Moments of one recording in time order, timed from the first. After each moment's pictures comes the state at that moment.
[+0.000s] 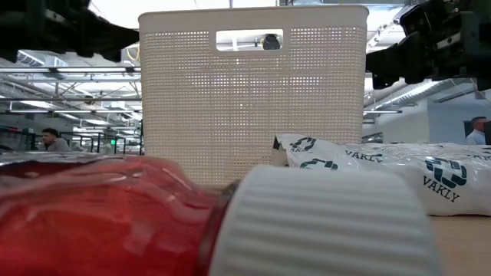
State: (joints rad) left arm 0.00 0.50 0.21 0.29 0.04 0.25; right arm -0.04 0.66 0.07 0.59 -0.13 -0.07
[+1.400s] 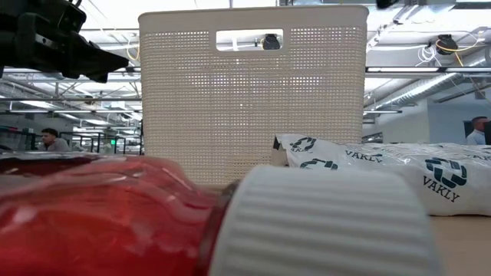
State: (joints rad) left arm 0.13 0.25 0.13 0.06 0.12 0.17; right arm 0.26 0.67 0.69 -0.20 0.03 -0.10
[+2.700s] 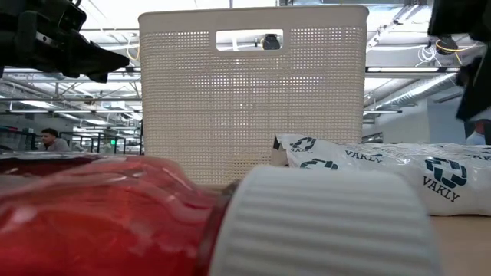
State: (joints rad) left arm 0.13 0.25 0.13 0.07 0.12 0.15; right arm 0.74 1.17 0.66 -0.53 0.39 1.22
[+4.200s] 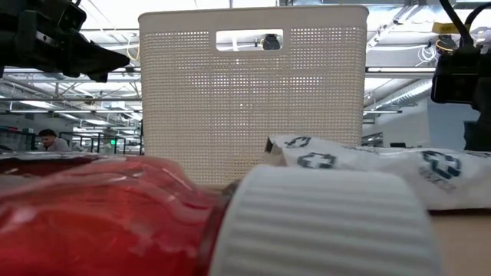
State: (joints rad) left arm 0.13 0.25 0.13 0.08 0.12 0.15; right arm 0.74 1.30 0.33 0.13 0.44 1.31
